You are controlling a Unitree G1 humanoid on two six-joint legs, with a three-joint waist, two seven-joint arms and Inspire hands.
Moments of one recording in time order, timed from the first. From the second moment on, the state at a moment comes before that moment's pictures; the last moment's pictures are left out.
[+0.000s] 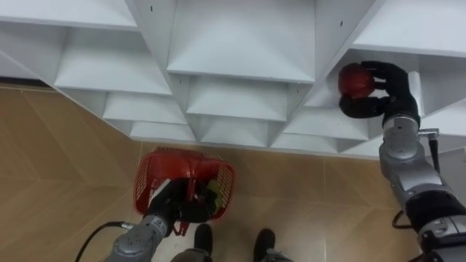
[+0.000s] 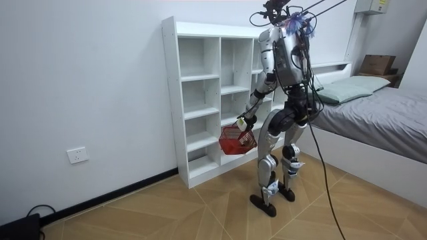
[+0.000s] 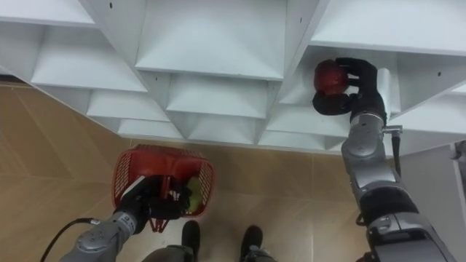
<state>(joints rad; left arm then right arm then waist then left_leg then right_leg) -0.09 0.23 -0.30 0.73 -0.25 -0.06 -0.09 -0.53 -0.39 0.12 0.90 0.03 -0.13 -0.35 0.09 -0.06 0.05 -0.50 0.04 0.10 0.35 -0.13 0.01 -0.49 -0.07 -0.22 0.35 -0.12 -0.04</state>
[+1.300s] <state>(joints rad) 0.00 0.21 -0.32 0.60 -0.30 -0.09 -0.07 -0.01 -0.30 0.29 0.45 -0.05 -0.14 -0.10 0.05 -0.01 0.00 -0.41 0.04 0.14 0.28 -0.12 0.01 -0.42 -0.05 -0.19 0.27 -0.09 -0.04</state>
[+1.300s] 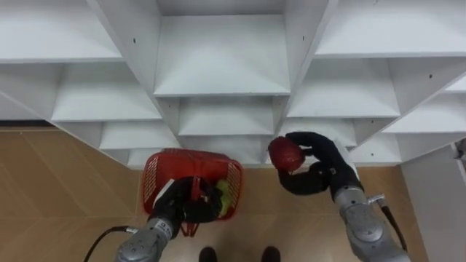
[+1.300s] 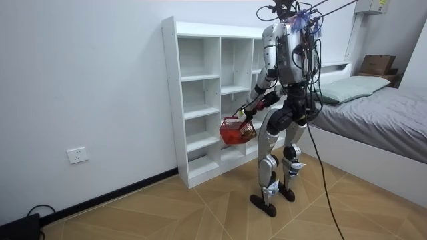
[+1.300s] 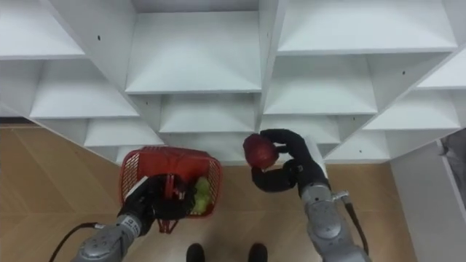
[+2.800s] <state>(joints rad) 0.04 0.18 -0.37 0.57 -0.32 -0.13 -0.10 0.05 -0.23 0.36 0.39 -0.20 -0.13 0.04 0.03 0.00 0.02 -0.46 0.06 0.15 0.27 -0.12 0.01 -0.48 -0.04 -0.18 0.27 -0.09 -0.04</state>
